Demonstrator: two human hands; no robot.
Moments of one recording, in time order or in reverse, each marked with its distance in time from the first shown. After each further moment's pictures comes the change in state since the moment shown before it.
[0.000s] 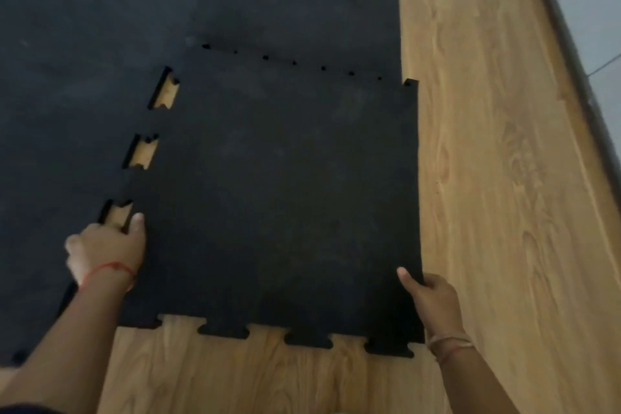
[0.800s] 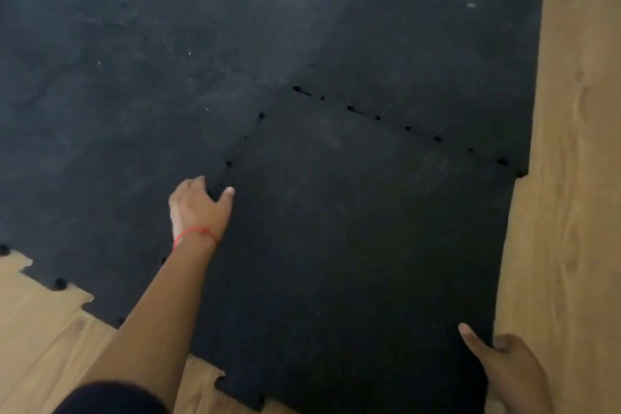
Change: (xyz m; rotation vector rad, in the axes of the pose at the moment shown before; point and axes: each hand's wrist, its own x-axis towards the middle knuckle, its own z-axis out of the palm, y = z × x) left_hand 0.025 0.012 -0.046 -0.323 0.189 0.071; right_hand 0.019 -0.063 0.040 -0.432 -0.059 0.133
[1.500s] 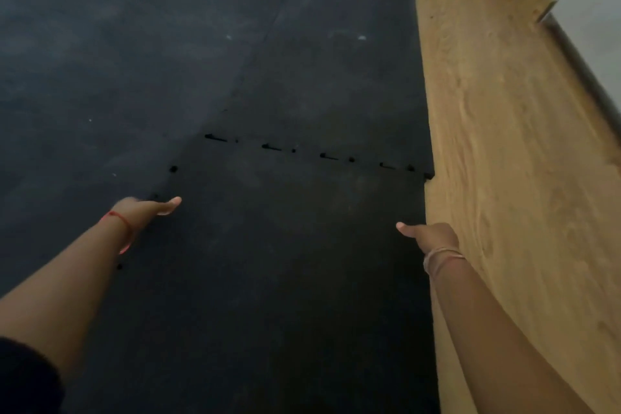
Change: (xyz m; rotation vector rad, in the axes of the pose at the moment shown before) left_hand 0.093 0.055 0.015 -0.281 -0.423 -0.212; right_hand 0.079 -0.119 -0.052 0.328 -0.020 0.052
